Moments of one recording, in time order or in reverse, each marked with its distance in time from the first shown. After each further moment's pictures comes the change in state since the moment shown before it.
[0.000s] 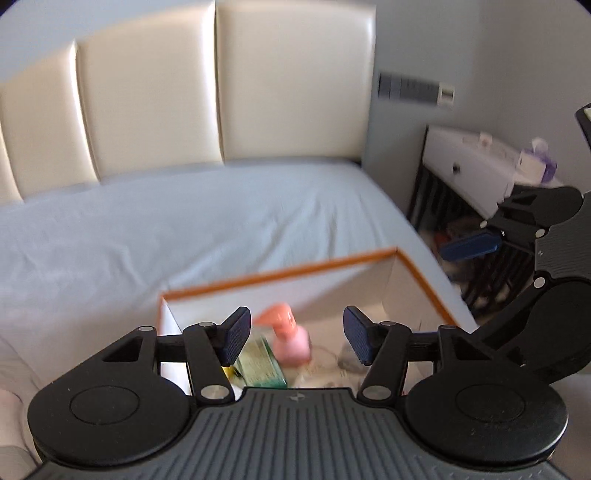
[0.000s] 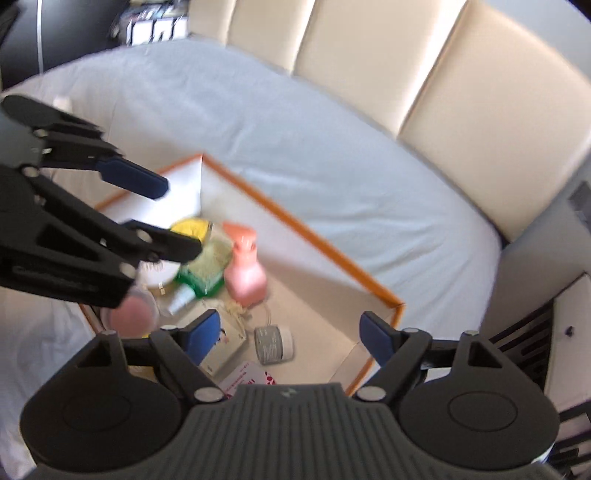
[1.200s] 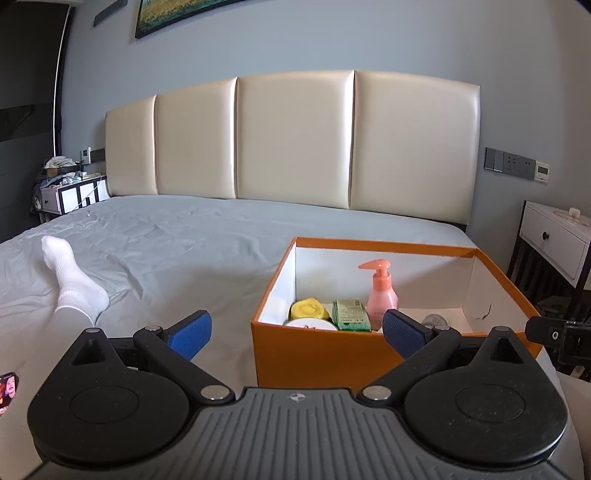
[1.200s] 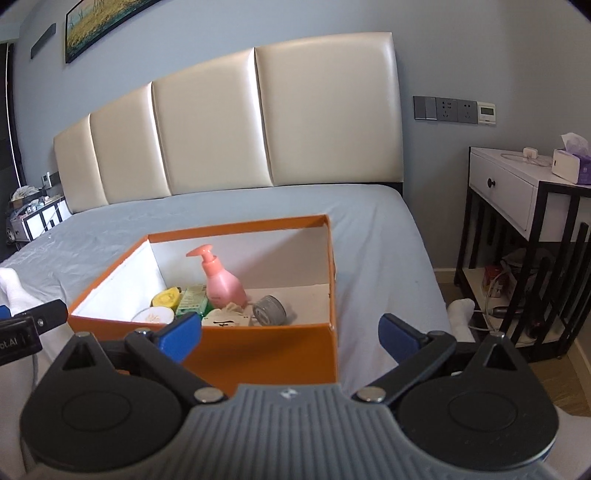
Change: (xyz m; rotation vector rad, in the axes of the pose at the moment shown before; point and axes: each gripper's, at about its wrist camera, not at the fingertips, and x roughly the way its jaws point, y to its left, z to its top) left arm -0.067 -0.021 -0.148 -0.251 -0.231 0.370; right arm -0.059 0.073 -0.165 0.618 -0.362 -0.217
